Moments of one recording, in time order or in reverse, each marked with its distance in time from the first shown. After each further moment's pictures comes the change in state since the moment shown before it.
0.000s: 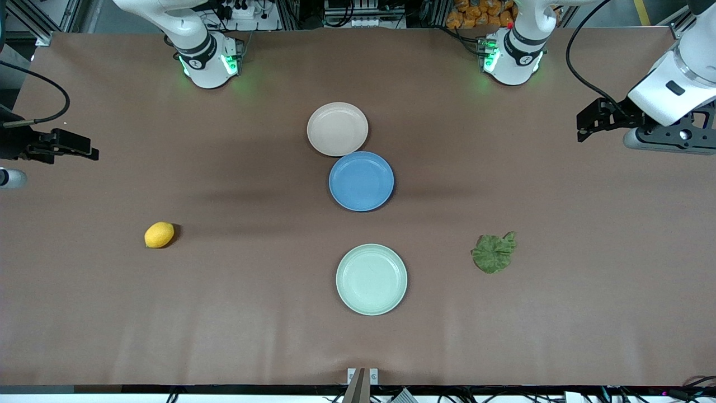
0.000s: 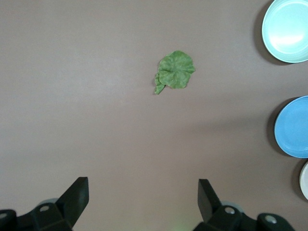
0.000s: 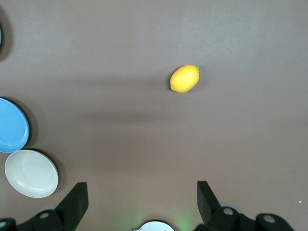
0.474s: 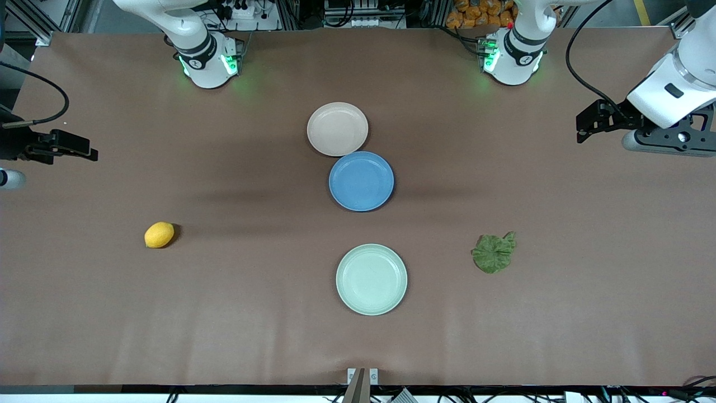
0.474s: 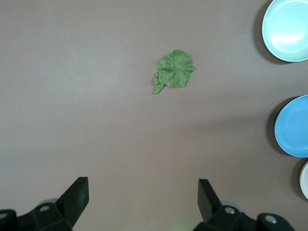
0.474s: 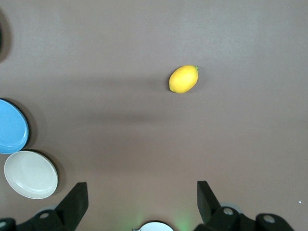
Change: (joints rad) left arm 0.000 0.005 0.000 0.000 -0.001 0.000 0.002; right arm -0.001 0.000 -0.003 -0.002 0.000 0.005 0.000
